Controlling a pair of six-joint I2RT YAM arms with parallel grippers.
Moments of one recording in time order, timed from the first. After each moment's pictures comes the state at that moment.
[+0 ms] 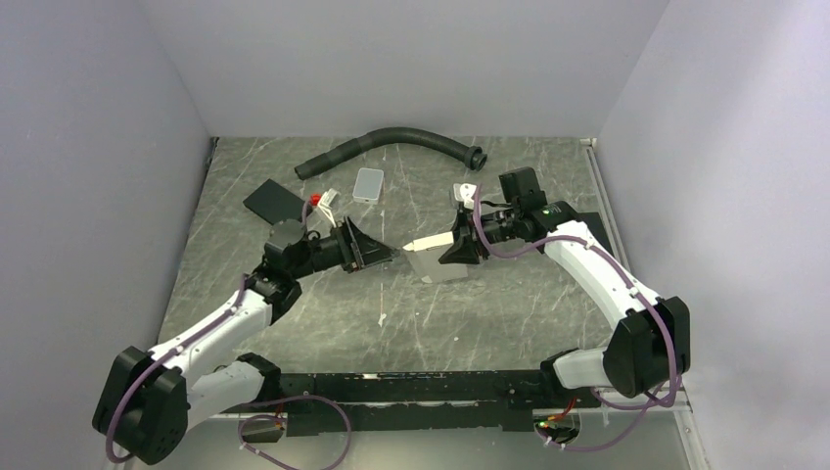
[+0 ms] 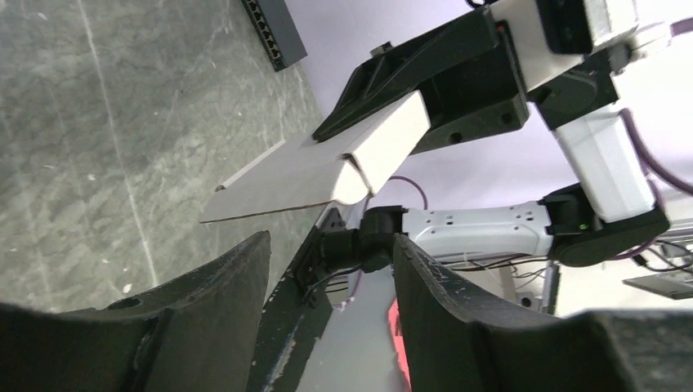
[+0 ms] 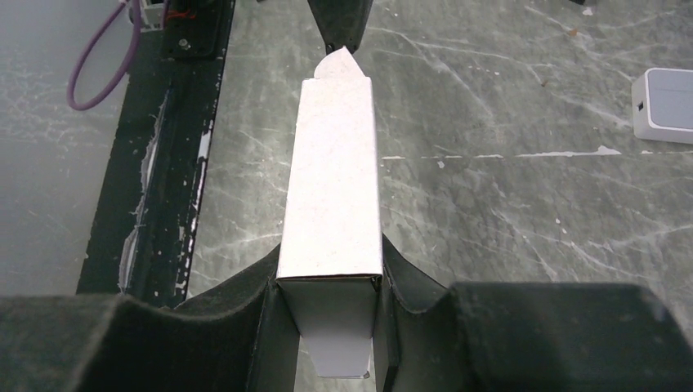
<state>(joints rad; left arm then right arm) -0.49 1.05 0.55 0.41 0.66 -1.07 0.37 1.34 1.09 -0.63 -1.09 -0.73</state>
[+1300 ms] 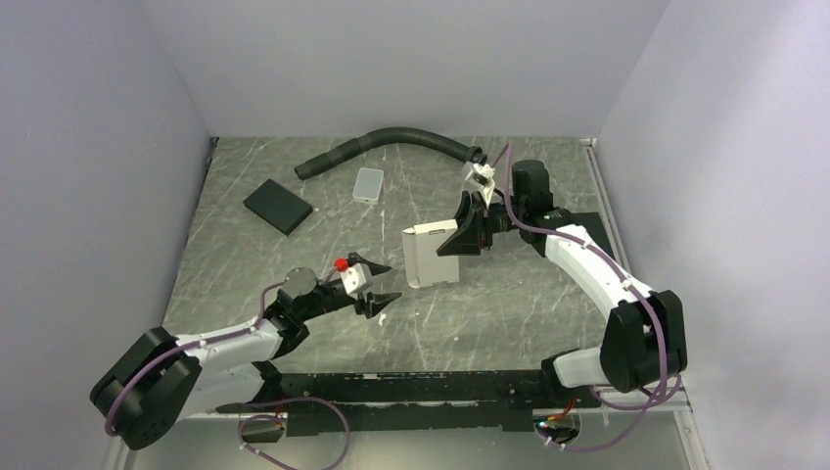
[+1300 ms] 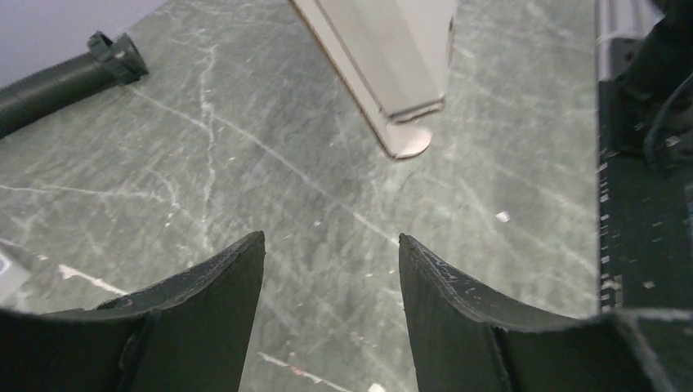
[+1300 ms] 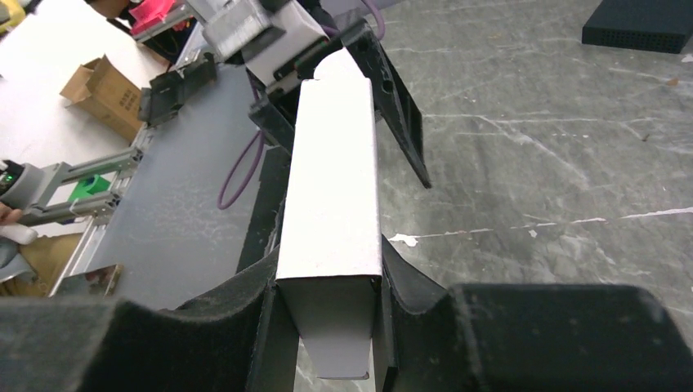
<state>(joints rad) -0.68 1.07 0.20 0.86 0.51 0.08 0.31 1.36 0.99 -0.15 -1.40 -0.11</state>
